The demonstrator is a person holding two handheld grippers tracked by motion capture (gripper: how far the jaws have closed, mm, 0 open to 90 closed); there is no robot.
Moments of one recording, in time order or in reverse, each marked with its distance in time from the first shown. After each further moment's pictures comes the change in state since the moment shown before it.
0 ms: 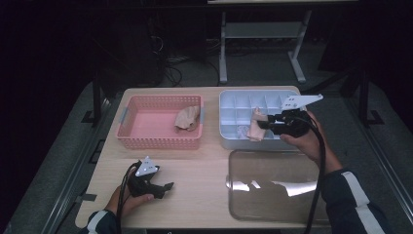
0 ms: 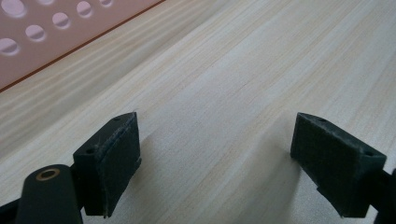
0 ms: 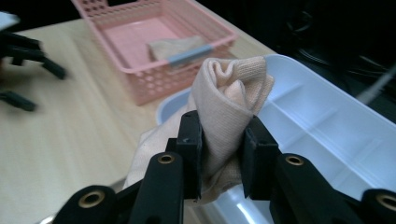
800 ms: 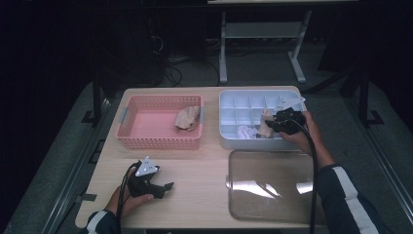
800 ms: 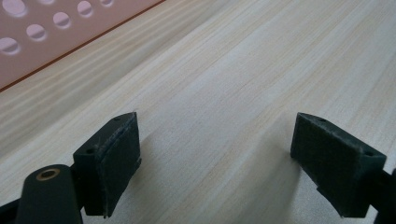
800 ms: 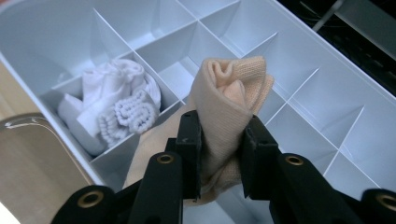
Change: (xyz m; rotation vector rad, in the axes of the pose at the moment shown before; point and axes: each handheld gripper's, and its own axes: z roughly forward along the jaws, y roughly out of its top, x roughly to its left) left arm 0.000 0.000 0.000 0.001 0.000 -0.006; right arm -0.038 -0.035 0.050 0.228 -0.259 -0.033
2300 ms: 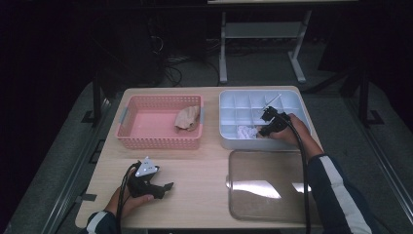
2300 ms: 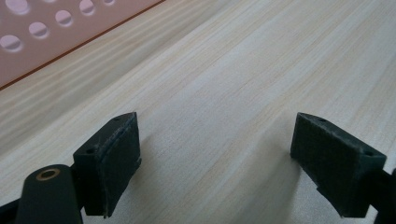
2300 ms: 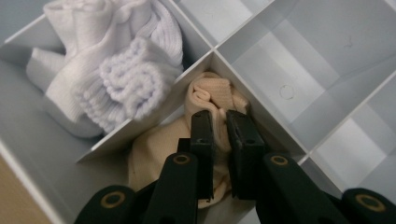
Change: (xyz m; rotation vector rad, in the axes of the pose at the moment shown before) left arm -0.001 -0.001 -0.001 0.000 0.009 -0.003; right arm -0.006 0.008 0.061 0.340 0.209 0.060
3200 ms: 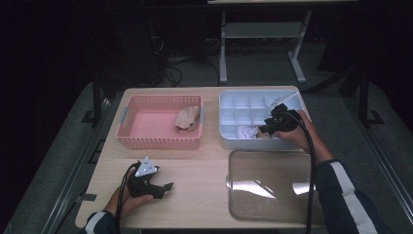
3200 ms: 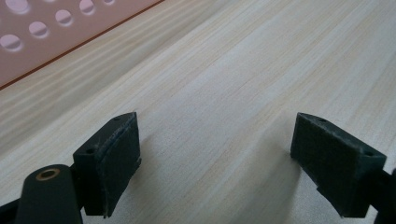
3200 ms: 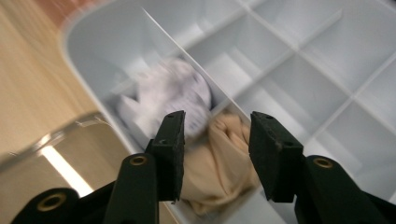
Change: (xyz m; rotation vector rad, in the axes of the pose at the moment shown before) left arm 0.000 0.000 0.000 0.000 -0.003 -0.001; right arm 0.017 -0.013 -0.052 -0.249 0.004 -0.014
